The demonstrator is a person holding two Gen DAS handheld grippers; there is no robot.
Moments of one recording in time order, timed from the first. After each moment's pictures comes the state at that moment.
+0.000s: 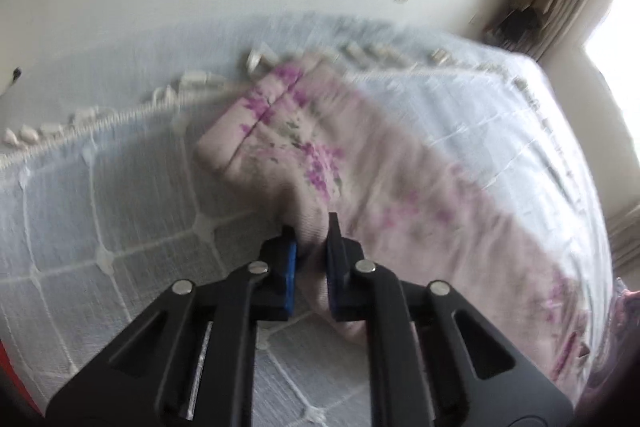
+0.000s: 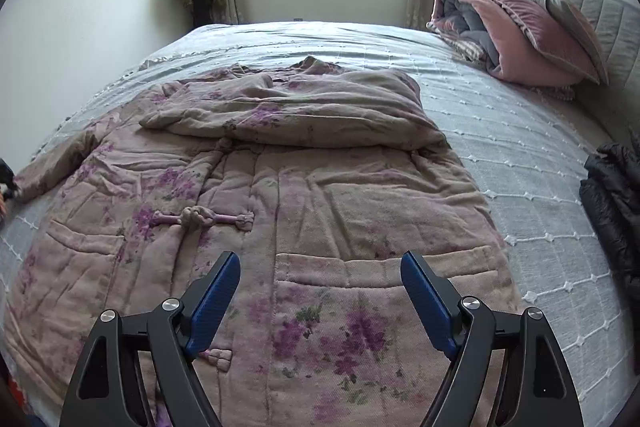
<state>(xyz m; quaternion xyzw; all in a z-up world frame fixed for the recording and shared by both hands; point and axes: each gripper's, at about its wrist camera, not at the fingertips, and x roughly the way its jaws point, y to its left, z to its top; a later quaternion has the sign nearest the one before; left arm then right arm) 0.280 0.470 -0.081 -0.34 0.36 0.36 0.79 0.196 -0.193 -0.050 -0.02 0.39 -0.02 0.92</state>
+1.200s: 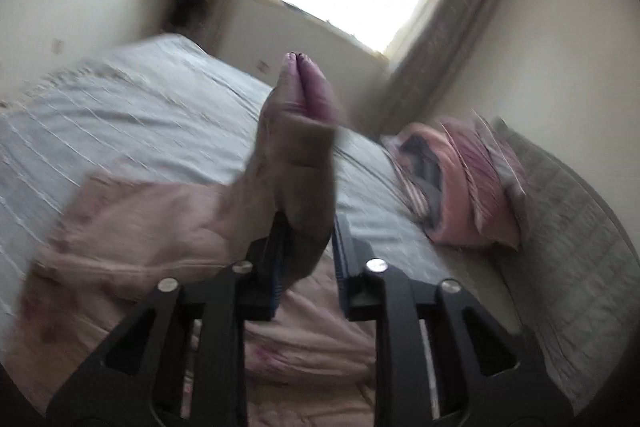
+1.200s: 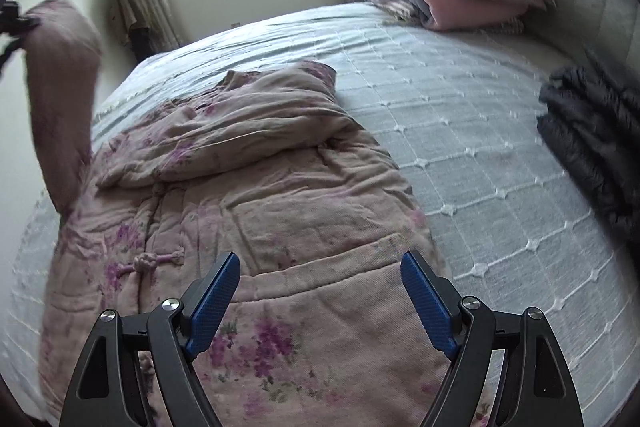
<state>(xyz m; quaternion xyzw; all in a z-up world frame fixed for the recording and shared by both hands) 0.365 -0.051 0.102 -0.23 0.29 -0.15 0.92 0.198 -0.293 -0.037 0.14 0.42 -0.08 0.89</state>
